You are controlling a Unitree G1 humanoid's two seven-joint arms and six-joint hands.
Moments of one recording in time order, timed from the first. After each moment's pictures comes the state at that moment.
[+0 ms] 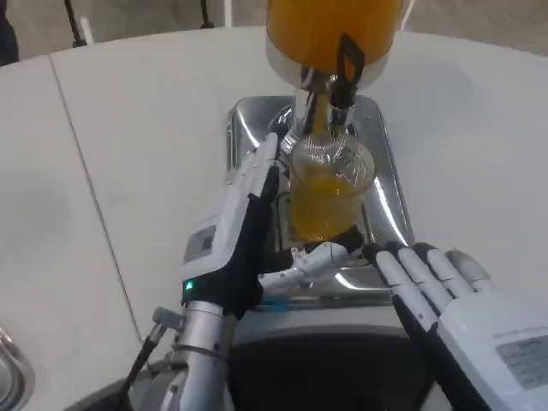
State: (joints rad) left arm -0.58 0.17 -0.27 0.65 0.61 -0.41 0.50; right arm 0.37 -0.23 0.09 -0.88 -1.13 -0.07 0.32
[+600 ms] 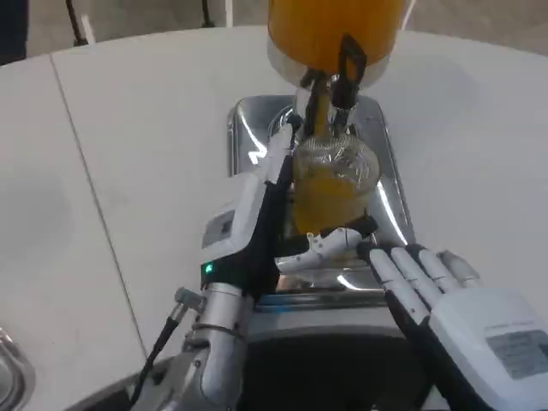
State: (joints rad) left arm -0.72 0.13 -0.31 0.86 0.60 -0.44 0.57; right arm 0.33 -0.20 0.11 -0.87 -1.14 -0.05 0.37
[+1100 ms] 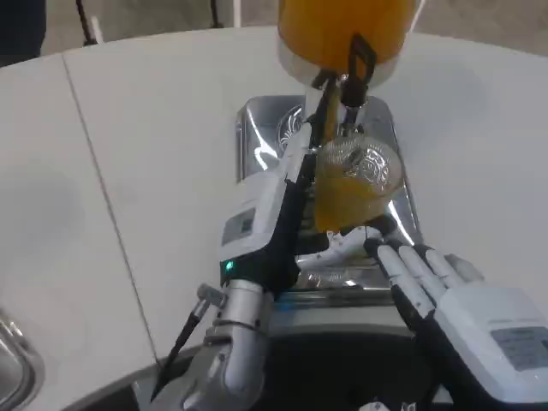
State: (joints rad) left arm -0.79 0.08 -0.34 0.96 0.60 -0.41 0.63; right arm 0.32 -0.17 0.12 -0.87 -1.13 0.00 0.41
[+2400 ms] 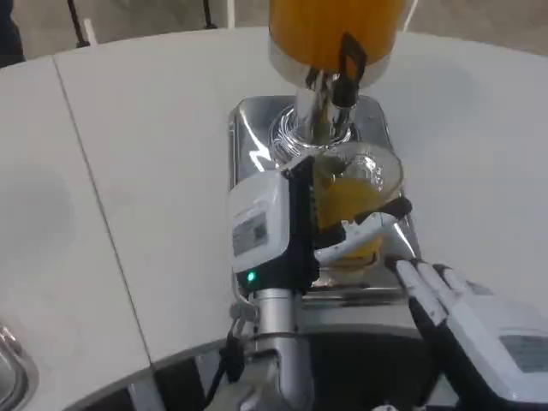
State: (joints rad) left arm -0.85 -0.07 -0.39 1.09 0.59 -0.28 0.99; right arm 0.31 -0.12 0.13 -0.87 -1.19 0.08 0.50
